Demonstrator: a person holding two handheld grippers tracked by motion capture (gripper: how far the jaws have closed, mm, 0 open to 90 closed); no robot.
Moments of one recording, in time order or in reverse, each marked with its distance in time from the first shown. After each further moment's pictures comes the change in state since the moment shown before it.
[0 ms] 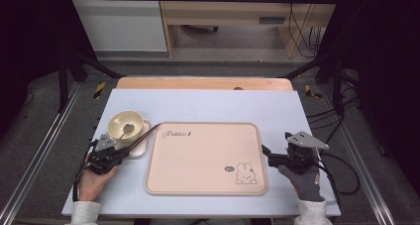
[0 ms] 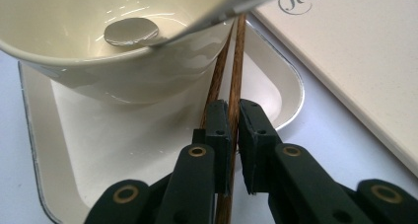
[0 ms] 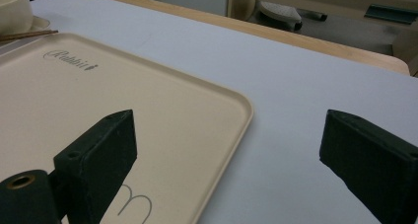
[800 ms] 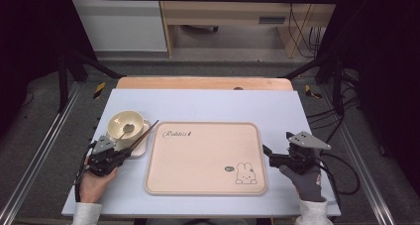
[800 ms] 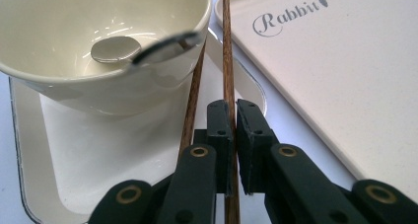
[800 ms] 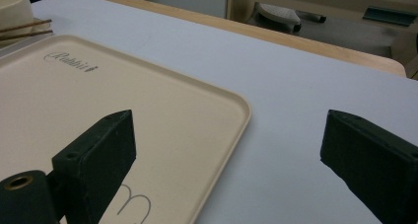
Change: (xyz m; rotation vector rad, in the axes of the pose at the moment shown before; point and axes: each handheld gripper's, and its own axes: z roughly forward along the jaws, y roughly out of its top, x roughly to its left) left arm -0.013 0.005 -0.013 -0.062 -0.024 -0.035; right arm -0.001 0.001 -0.003 -0.006 -0.002 0.001
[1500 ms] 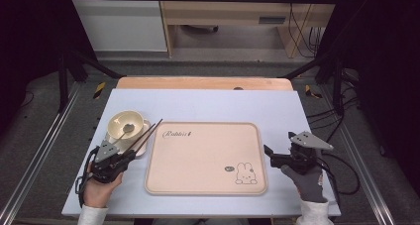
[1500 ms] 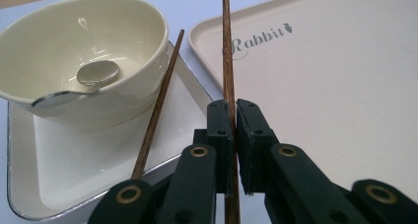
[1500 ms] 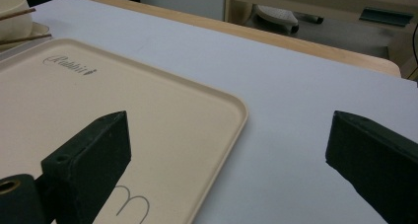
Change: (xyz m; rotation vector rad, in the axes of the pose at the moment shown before) left arm -0.037 0.009 -0.020 -0.048 0.032 0.011; right arm -0.002 0.001 -0.003 -0.008 -0.006 0.007
